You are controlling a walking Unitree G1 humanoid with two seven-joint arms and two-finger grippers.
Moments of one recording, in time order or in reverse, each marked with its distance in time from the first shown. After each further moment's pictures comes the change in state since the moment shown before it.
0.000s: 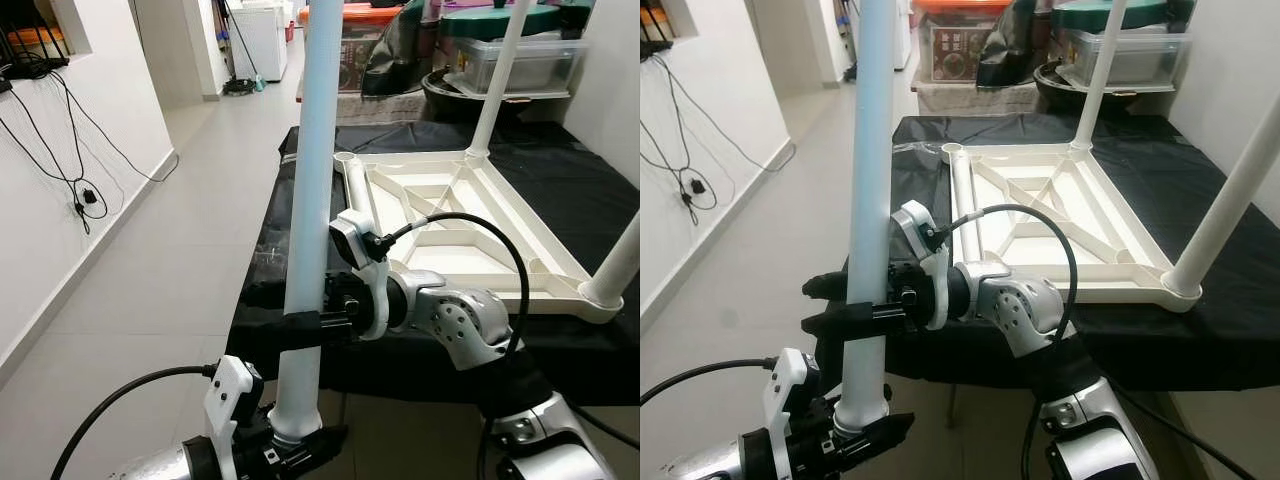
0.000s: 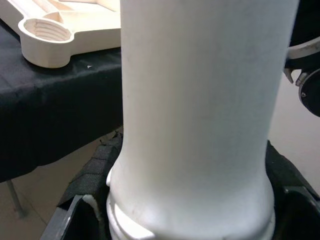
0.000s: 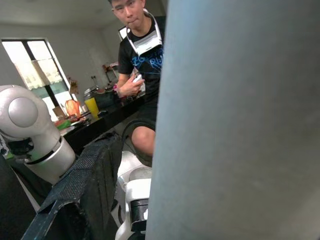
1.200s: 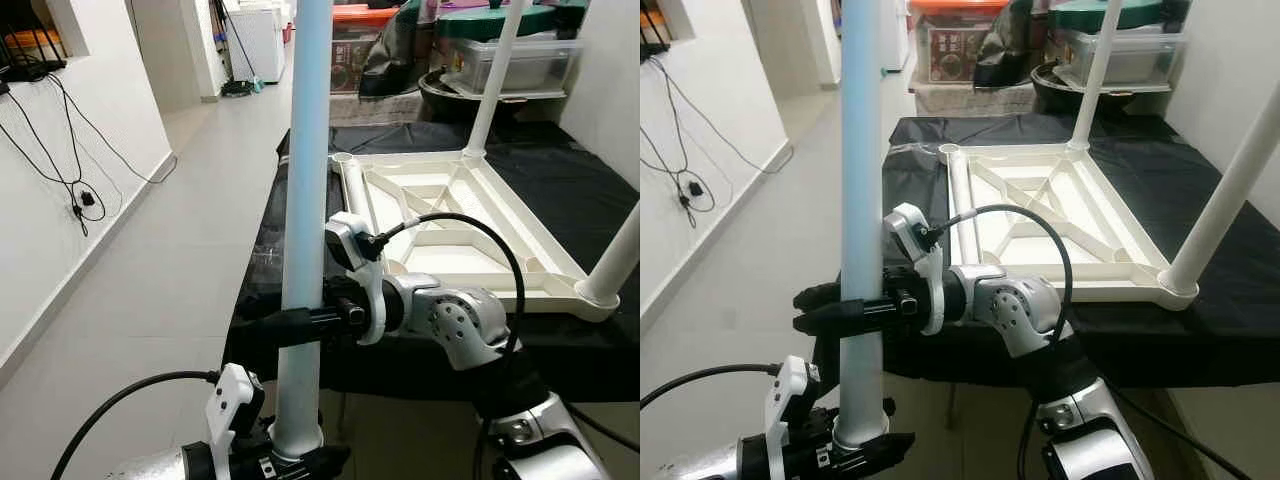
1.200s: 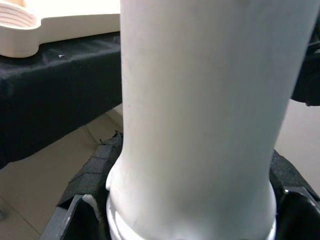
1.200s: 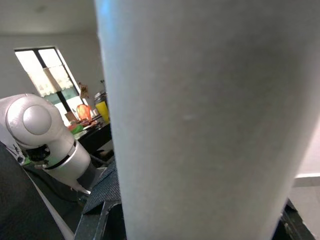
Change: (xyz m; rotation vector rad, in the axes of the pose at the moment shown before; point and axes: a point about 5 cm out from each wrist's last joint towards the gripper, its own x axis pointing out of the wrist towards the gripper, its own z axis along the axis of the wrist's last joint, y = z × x) left arm -0.002 0.003 -0.005 -0.007 0.034 -0.021; right arm 0.008 0.004 -0.001 0.064 -0.002 0.036
